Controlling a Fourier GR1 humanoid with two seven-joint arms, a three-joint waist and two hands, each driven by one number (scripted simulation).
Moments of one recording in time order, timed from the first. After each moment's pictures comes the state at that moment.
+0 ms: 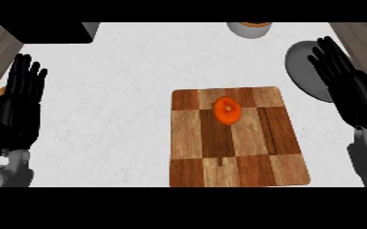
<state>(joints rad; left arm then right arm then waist) -0.10 0.50 -0.10 -1.65 0.43 0.44 -0.03 -0.24 -0.47 0.01 -1.56 -0.40 0.00 0.13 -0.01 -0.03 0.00</state>
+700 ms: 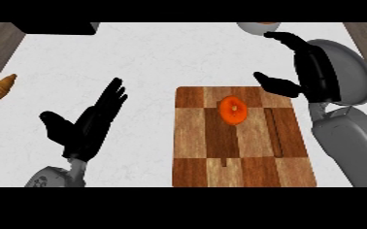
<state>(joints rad) -0.13 0.38 -0.38 -1.58 0.48 0.24 0.10 -0.51 -0.53 0.35 -1.45 0.40 -0.35 0.25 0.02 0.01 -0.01</state>
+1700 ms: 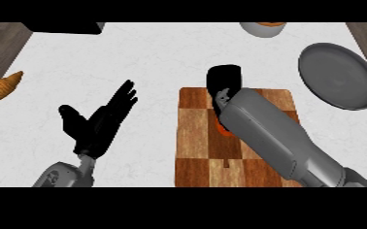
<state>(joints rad) -0.16 0.34 -0.40 -1.52 0.49 0.18 0.12 -0.89 -0.19 0.69 -1.02 0.55 0.51 0.99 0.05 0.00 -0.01</state>
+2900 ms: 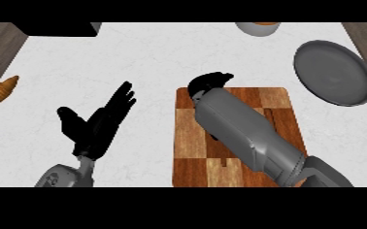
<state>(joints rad) -0.13 0.32 -0.37 -1.51 0.47 0.17 0.12 -1.03 -0.03 0.80 -0.66 0.45 0.61 1.13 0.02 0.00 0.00</state>
